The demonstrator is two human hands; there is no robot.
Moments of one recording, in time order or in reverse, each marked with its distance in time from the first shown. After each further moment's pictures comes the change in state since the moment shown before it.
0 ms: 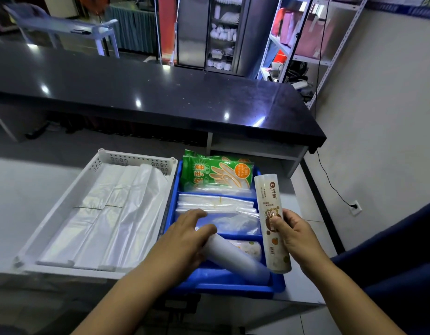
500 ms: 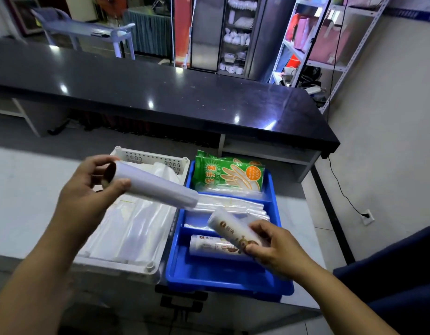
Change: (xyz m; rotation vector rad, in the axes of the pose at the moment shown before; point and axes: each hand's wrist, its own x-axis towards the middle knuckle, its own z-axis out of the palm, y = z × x) left_hand -0.045 -0.072 -0.114 -0.610 0.690 -0.424; right_hand 0.001 0.008 0.027 -0.507 -0.359 -0.253
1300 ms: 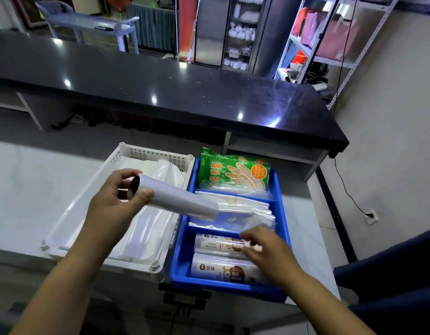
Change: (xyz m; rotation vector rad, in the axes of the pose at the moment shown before) left_hand -0.016 -0.006 0.026 -0.017 -0.040 -0.147; right_hand 0.010 -0.004 0.033 -0.278 0.157 -0.170
